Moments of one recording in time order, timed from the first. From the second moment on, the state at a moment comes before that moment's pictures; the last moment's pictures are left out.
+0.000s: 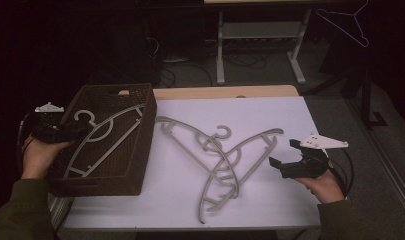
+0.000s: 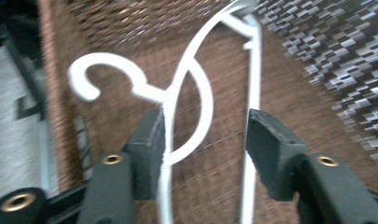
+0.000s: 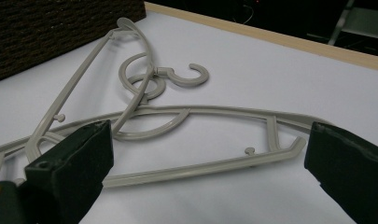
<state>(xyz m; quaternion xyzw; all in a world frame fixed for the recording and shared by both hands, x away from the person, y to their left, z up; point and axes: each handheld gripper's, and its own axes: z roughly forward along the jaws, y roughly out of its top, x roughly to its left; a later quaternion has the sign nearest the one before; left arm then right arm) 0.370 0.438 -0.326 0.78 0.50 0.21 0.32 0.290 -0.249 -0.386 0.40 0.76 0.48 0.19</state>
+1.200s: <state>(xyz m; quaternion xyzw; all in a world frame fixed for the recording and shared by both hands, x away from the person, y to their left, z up) 0.349 0.271 -0.302 0.79 0.33 0.12 0.50 0.296 -0.223 -0.377 0.38 0.78 0.46 0.19</state>
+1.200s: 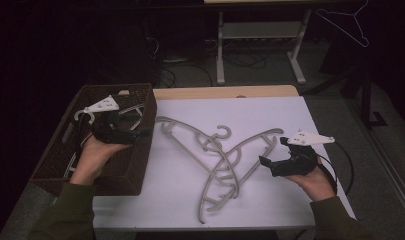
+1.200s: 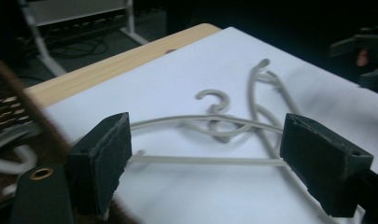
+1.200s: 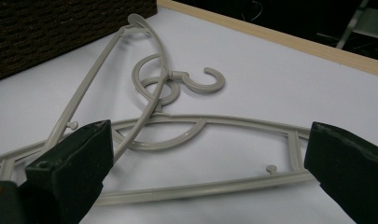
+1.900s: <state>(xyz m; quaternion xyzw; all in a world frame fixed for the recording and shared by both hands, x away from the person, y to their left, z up) 0.339 0.202 -0.337 0.81 0.29 0.07 0.51 0.327 -0.152 -0.386 0.42 0.80 0.43 0.10</state>
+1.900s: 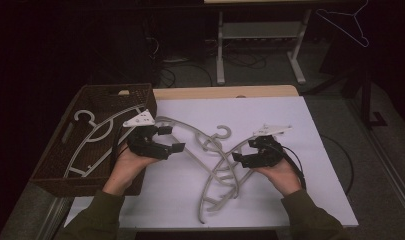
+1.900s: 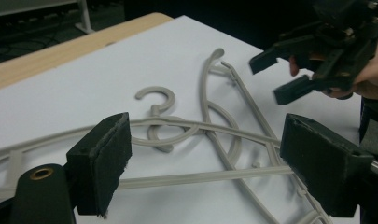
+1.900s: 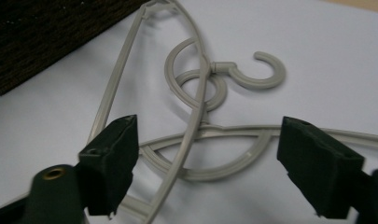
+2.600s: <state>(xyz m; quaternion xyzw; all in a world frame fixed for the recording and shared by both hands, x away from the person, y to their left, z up) 0.338 0.193 -0.349 0.81 0.29 0.06 0.51 0.357 -0.103 -0.429 0.43 0.84 0.33 0.03</state>
